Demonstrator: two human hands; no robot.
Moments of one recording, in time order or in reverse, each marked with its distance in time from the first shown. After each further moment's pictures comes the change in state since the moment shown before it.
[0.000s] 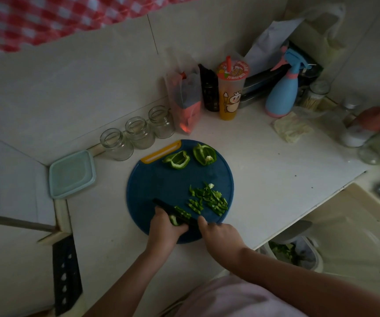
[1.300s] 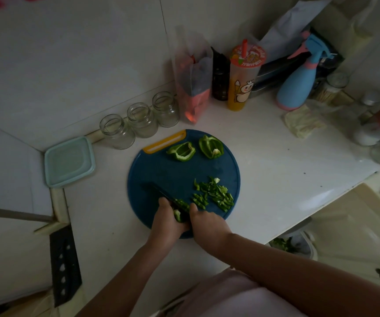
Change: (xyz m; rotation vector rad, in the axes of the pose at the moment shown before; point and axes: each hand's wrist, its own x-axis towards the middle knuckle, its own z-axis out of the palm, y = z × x) left_hand 0.007 -0.003 -0.006 -0.052 -0.136 0.051; right_hand 0.037 -0.027 -0.009 0.168 -0.109 0.092
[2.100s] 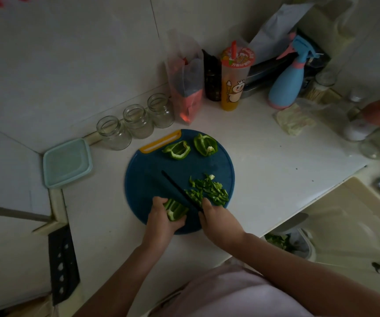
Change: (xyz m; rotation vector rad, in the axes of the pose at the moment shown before) left_hand -0.001 -0.021 0.010 -0.016 0.129 0.109; right_hand -0.018 0.030 0.001 0.191 0.142 0.062
